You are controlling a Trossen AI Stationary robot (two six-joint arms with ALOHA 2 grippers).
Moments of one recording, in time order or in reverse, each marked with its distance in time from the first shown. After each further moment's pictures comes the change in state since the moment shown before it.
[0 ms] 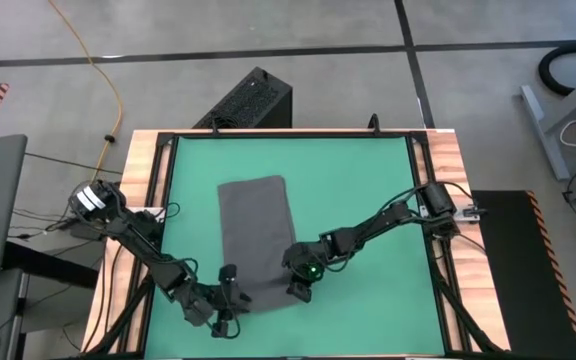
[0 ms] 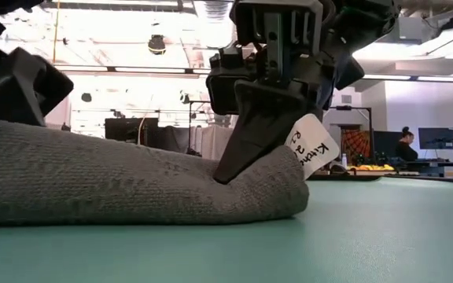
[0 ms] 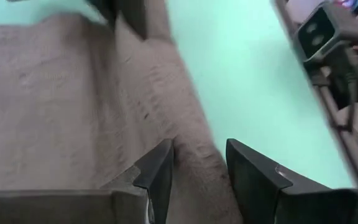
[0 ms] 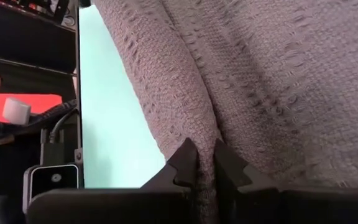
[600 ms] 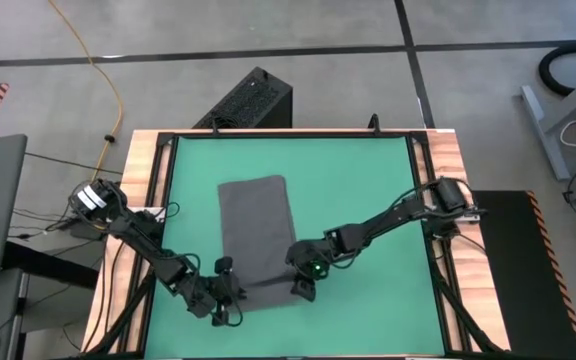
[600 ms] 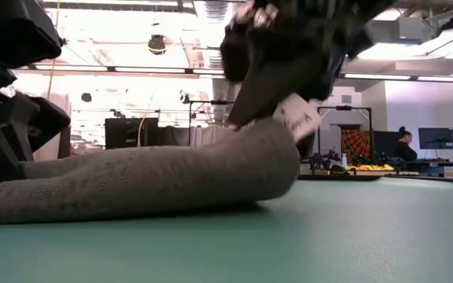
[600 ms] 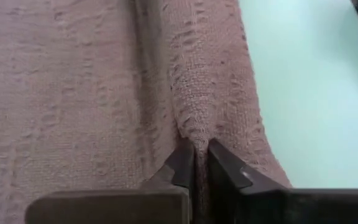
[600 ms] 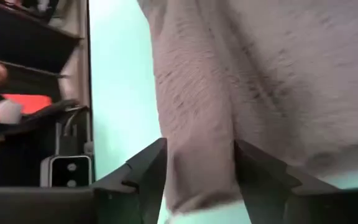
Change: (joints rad) left arm 0.039 -0.001 -0.093 -0.014 0.035 -0.079; right arm 0.015 -0.119 -0.002 -0.123 0.065 -0.029
